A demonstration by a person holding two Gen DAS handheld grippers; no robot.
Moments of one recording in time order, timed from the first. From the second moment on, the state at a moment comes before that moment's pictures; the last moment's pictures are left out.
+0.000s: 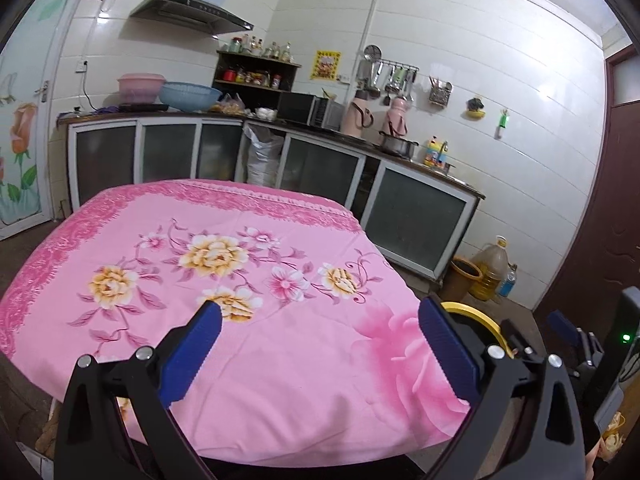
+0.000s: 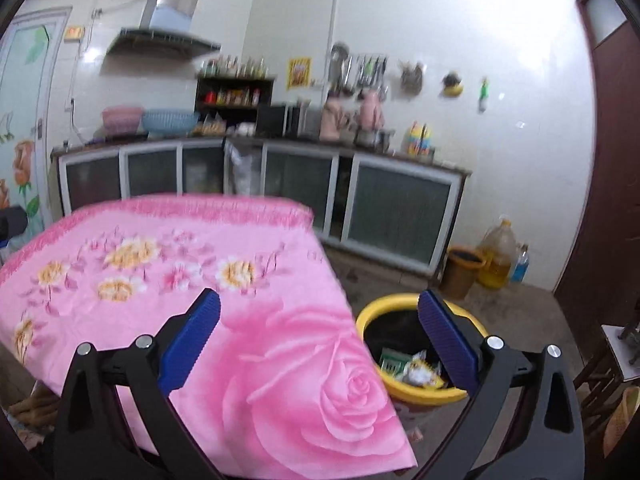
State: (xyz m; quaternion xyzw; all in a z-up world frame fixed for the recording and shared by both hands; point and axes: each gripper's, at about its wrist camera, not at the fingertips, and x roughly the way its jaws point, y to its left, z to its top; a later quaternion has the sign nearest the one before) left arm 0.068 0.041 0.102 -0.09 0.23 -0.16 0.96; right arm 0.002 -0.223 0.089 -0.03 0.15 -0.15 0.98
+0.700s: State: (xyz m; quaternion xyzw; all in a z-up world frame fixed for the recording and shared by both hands) left arm 0.021 0.037 0.070 -0.01 0.17 -0.08 0.98; right arm -0.061 -0.190 0.061 0.01 0.07 -0.16 0.98
